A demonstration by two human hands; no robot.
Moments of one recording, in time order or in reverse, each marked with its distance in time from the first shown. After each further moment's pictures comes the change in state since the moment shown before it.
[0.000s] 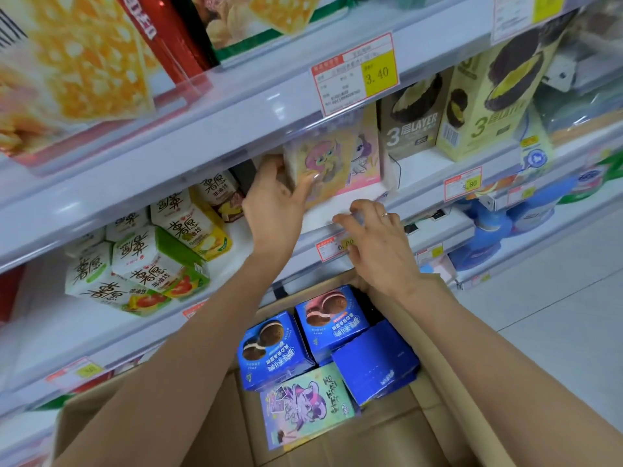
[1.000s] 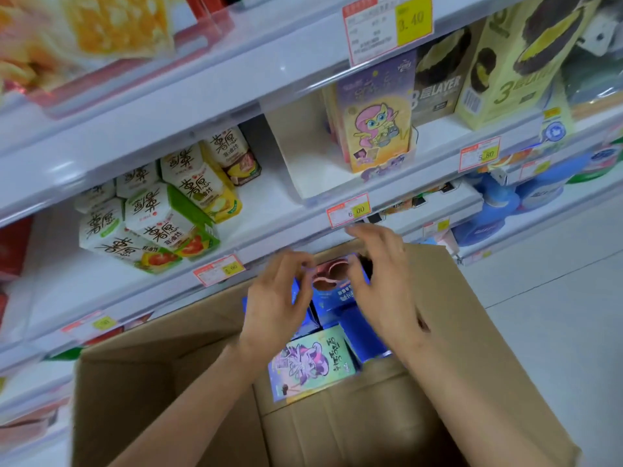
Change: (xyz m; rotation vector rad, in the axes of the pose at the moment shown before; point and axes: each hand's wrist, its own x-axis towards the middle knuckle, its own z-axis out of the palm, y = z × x) left_hand -0.133 -0.074 -0.046 0.045 -0.274 0.301; right_hand -0.077 -0.061 -0.015 0.524 0.138 0.276
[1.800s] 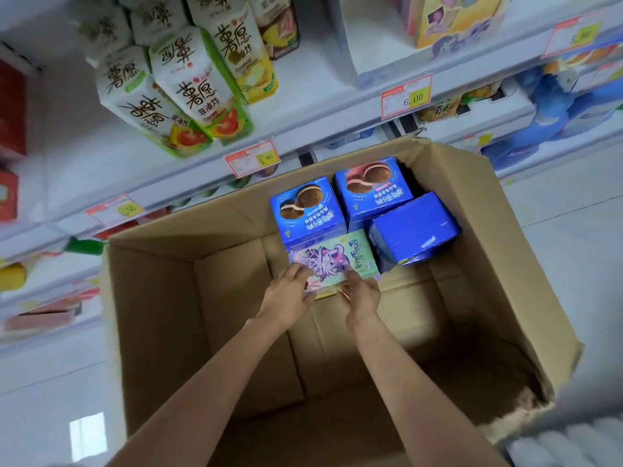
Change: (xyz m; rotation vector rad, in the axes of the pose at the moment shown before) left_hand -0.165 -0.081 0.021 0.270 -0.794 -0.425; right_hand -0.171 0.020 0.123 0.838 0.218 1.548
